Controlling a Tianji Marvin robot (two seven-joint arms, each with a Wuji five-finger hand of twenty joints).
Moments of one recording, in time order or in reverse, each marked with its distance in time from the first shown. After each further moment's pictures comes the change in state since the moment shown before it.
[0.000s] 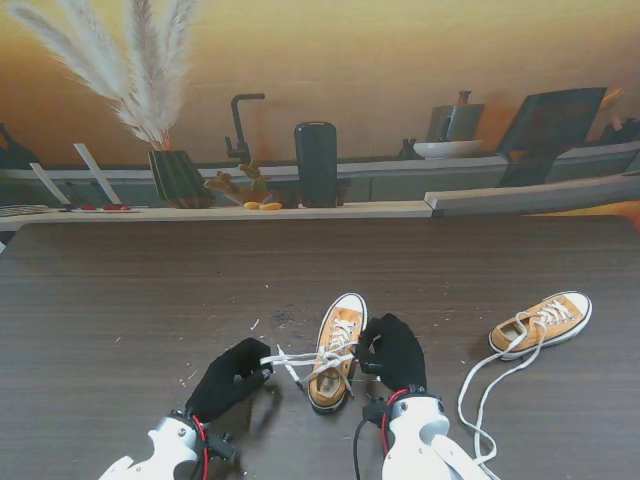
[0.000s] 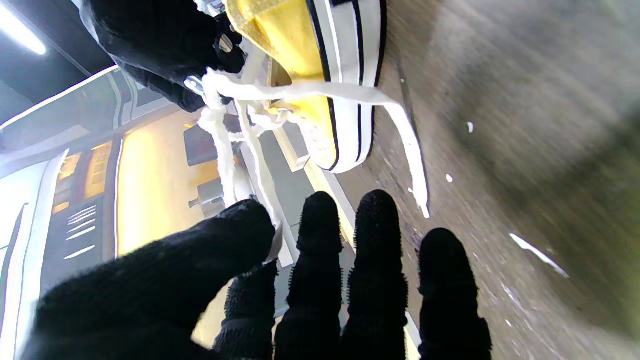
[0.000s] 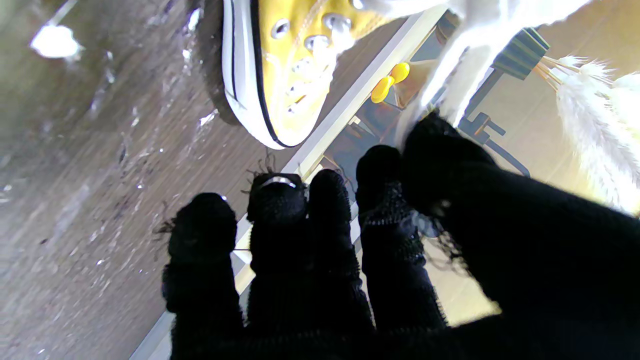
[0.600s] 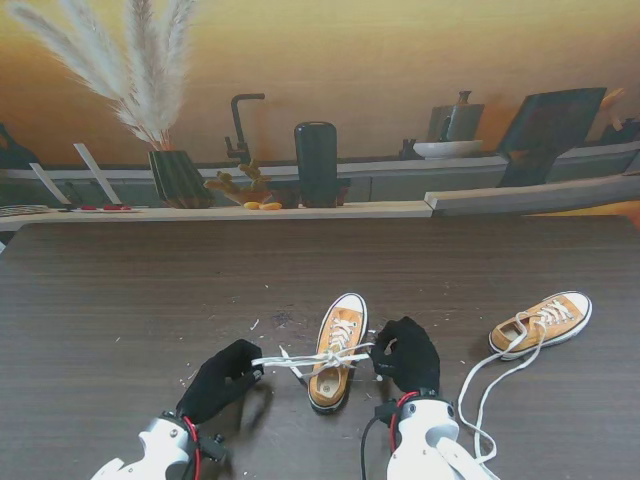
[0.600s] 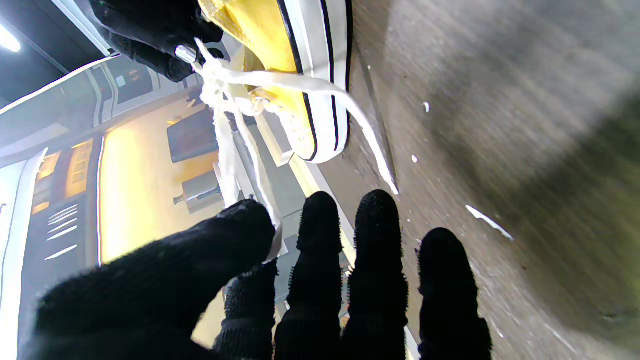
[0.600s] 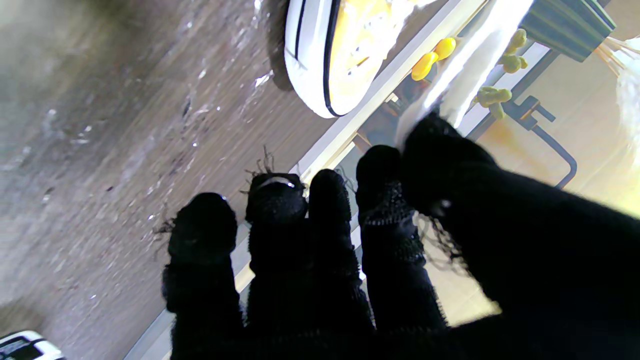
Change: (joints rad) left arm 0.022 0.004 -0.037 -0.009 0.011 0.025 -0.010; right arm -0.019 -0.006 0.031 0.014 -0.033 0.061 -0.047; left_hand 0.000 0.000 0.000 0.000 0.000 0.000 -0.007 0.000 0.000 0.000 0.000 -0.001 0.000 0.001 0.000 0.000 0.000 0.000 0.000 0.000; right_hand 0.000 0.000 0.000 0.000 0.000 0.000 0.000 0.000 0.000 0.000 0.000 0.000 0.000 0.008 0.000 0.000 0.000 0.000 0.000 0.000
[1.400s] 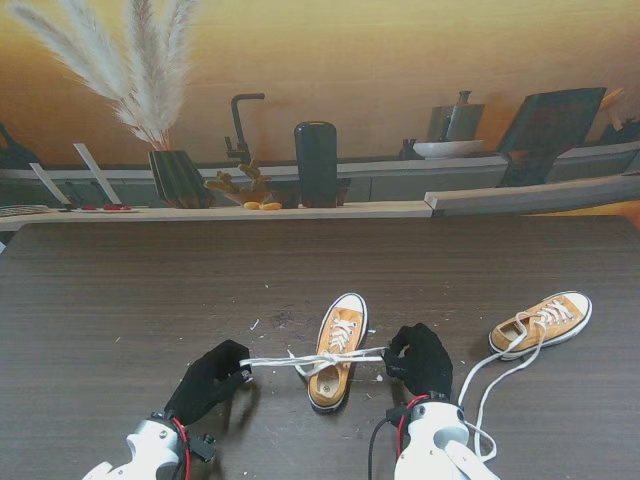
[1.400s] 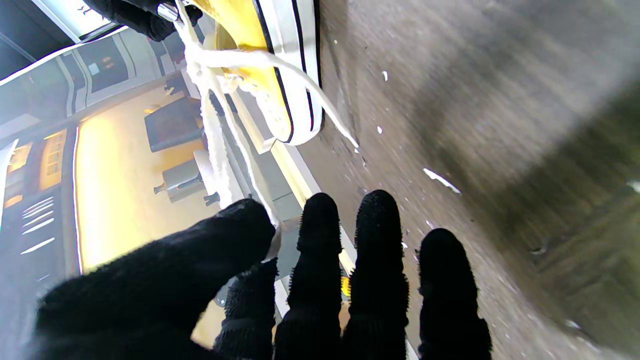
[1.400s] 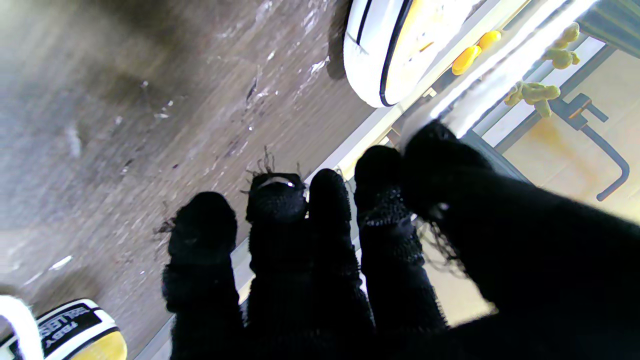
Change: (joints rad) left arm 0.031 0.000 -0.047 -0.020 0.012 0.038 0.004; right arm -0.025 0.000 0.039 -0.003 -0.006 0.055 0.011; left_hand 0.004 0.000 -0.021 0.000 0.000 0.000 -0.002 0.000 -0.013 0.000 -0.008 0.000 0.000 0.006 0.000 0.000 -0.007 0.000 -0.002 0.000; right_hand 0.002 0.048 -0.013 -0.019 0.000 0.014 0.000 0.000 0.000 0.000 0.001 -0.010 0.000 -0.001 0.000 0.000 0.000 0.000 0.000 -0.010
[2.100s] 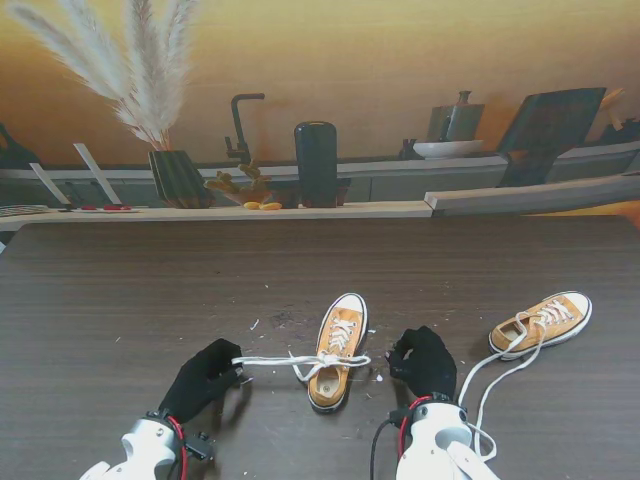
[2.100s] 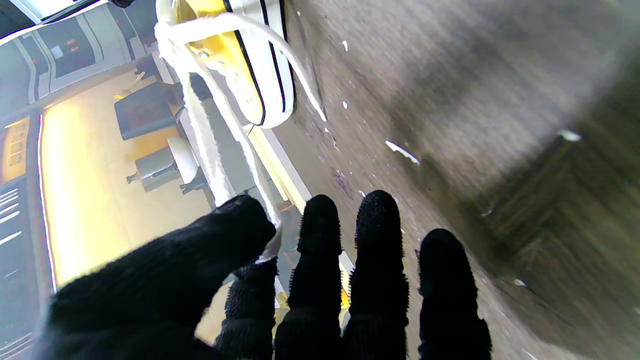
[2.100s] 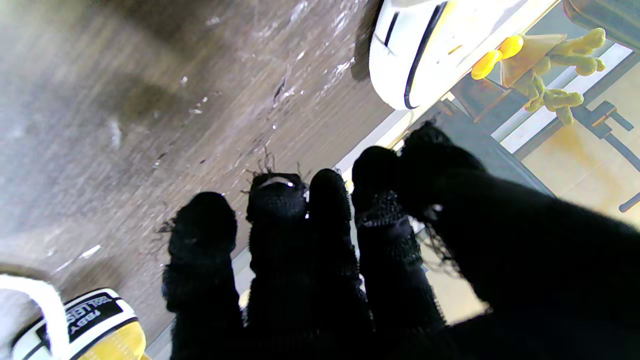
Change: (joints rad) left arm 0.001 -0.006 -0.016 0.004 0.016 0.053 0.028; right arm -0.008 0.003 0.008 -0.008 -0.009 0.043 0.015; left_hand 0.047 0.016 -0.124 0.000 -0.003 0.002 -0.050 -0.036 -0.024 0.001 0.000 -0.011 -0.001 0.001 0.000 0.000 -0.003 0.000 -0.001 0.000; right_hand 0.018 0.020 -0.011 0.000 0.000 0.020 0.000 0.000 0.000 0.000 0.001 0.000 0.000 -0.001 0.000 0.000 0.000 0.000 0.000 0.000
